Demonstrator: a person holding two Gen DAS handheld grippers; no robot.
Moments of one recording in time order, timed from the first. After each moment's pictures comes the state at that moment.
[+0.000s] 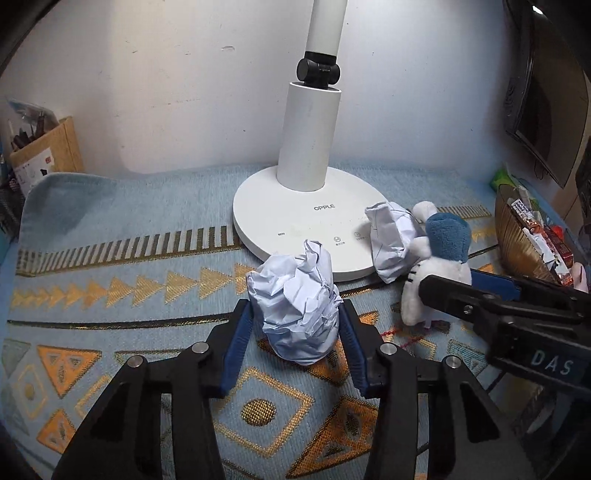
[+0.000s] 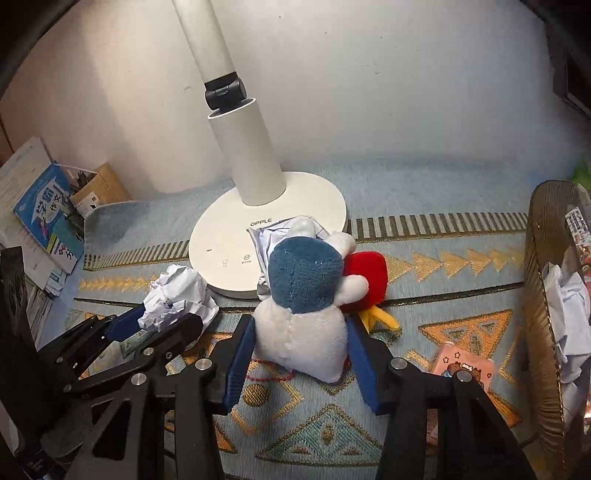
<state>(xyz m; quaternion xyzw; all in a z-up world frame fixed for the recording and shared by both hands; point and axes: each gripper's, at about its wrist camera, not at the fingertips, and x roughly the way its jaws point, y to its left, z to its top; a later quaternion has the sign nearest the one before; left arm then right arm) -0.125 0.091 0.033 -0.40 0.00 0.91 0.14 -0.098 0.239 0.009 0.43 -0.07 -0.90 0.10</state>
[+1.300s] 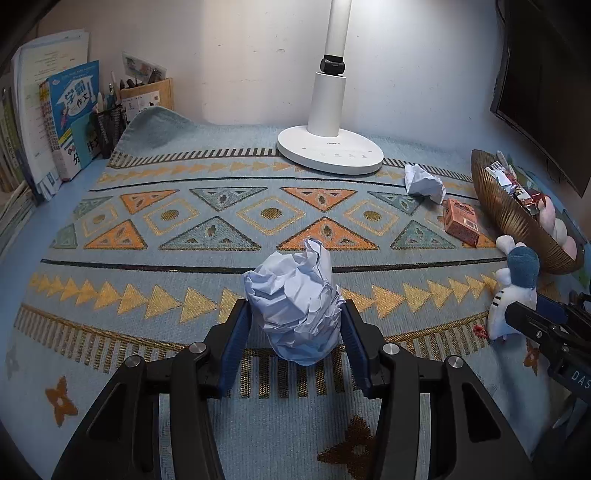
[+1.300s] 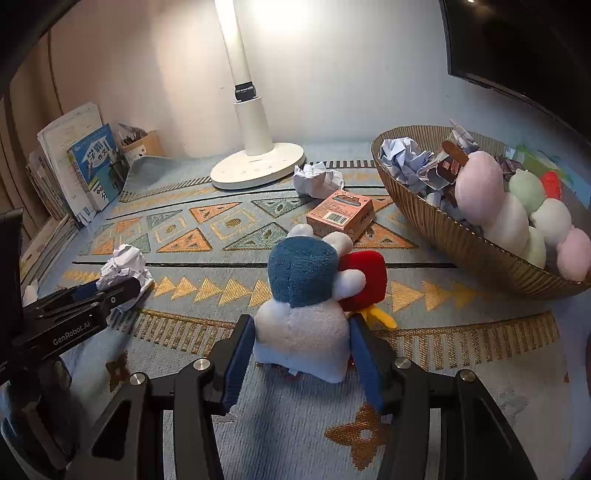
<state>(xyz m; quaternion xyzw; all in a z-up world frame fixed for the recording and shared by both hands) 0.036 0.081 0.026 -0.40 -0.02 0.91 0.04 0.077 0.326 -0.004 0.39 0.00 -0.90 0.16</state>
